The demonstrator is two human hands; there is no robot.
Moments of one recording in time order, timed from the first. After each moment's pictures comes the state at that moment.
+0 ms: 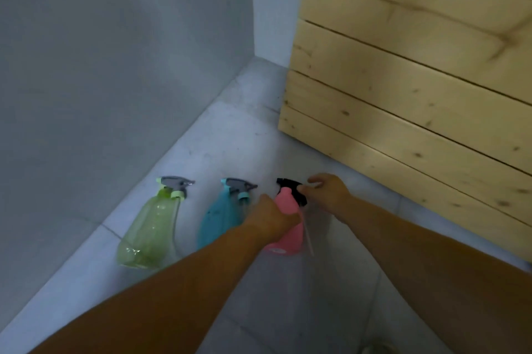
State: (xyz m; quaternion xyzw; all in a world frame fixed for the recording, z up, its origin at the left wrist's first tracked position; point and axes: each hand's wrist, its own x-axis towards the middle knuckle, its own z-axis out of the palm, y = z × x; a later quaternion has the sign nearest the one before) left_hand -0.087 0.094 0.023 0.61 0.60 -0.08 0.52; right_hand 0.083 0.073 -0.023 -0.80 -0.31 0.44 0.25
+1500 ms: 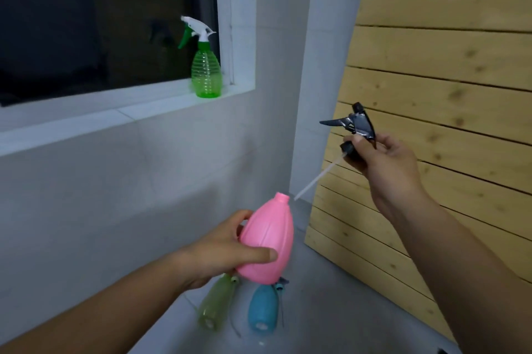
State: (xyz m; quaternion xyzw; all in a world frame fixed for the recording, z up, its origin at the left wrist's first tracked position) left_hand -0.304 0.004 0.365 0.64 0.42 0.21 0.60; right_hand -0.031 -0.018 0.453 -0.48 -0.37 0.29 0.74
